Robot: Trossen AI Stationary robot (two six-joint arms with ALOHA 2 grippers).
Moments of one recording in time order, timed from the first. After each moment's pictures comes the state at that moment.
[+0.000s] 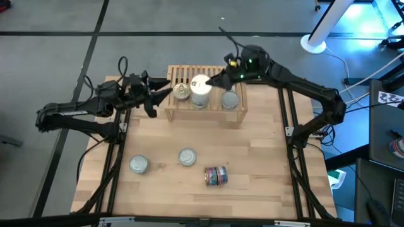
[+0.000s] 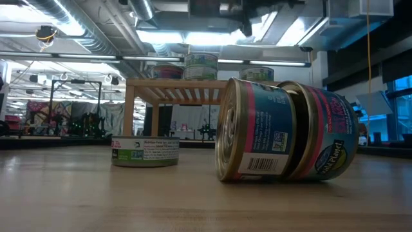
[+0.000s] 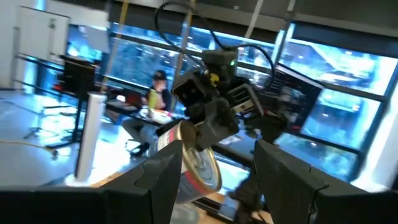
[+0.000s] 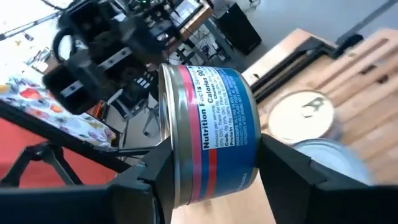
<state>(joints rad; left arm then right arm) 0.16 0.84 0.84 0.21 -0.22 -0.22 -0.46 1.53 1.54 -0.28 -0.54 0.60</state>
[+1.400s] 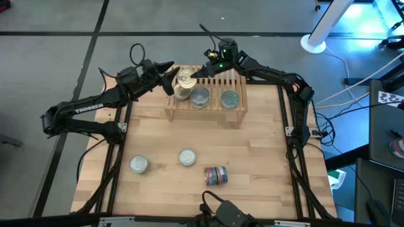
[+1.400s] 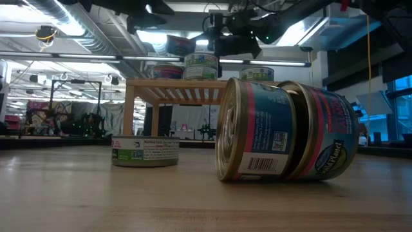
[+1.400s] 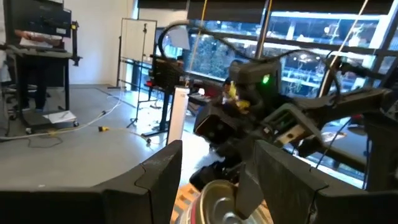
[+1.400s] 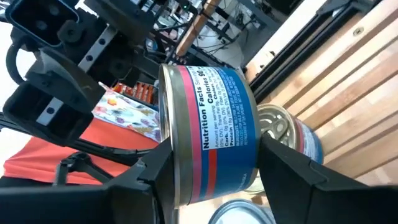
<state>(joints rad) 0.47 1.04 0.84 0.30 -0.23 -0.16 -0.63 1.96 1.70 0.00 -0.91 0.75</state>
